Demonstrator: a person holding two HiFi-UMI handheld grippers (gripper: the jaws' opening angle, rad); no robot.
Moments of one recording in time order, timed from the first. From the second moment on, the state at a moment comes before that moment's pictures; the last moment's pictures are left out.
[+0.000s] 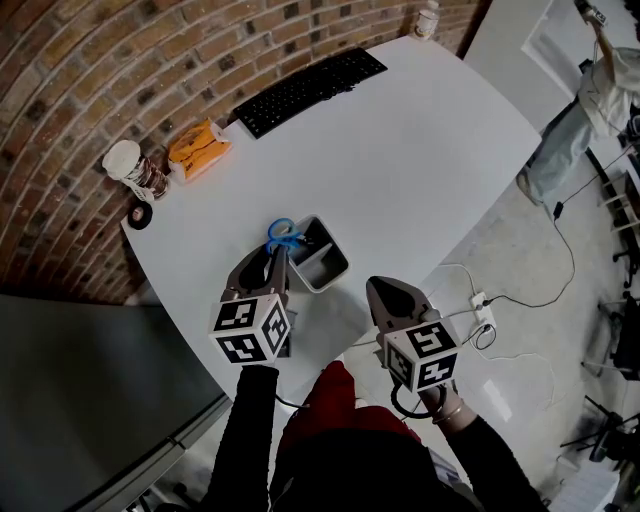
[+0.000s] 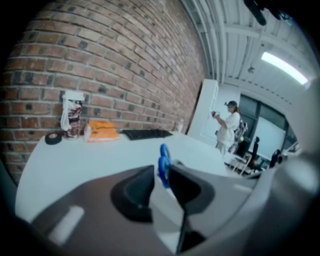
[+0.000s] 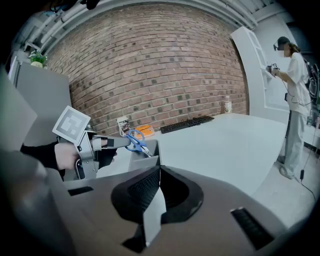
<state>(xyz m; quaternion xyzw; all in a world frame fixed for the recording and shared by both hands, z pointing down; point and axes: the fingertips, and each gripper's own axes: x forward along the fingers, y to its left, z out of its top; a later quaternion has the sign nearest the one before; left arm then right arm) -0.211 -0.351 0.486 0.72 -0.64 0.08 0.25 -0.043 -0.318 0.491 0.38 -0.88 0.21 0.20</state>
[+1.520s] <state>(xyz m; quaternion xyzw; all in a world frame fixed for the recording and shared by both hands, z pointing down) -0.198 -0.271 0.478 0.71 -0.65 0.08 0.24 -0.031 -0.261 0.482 0.37 -0.89 0.20 0.19</state>
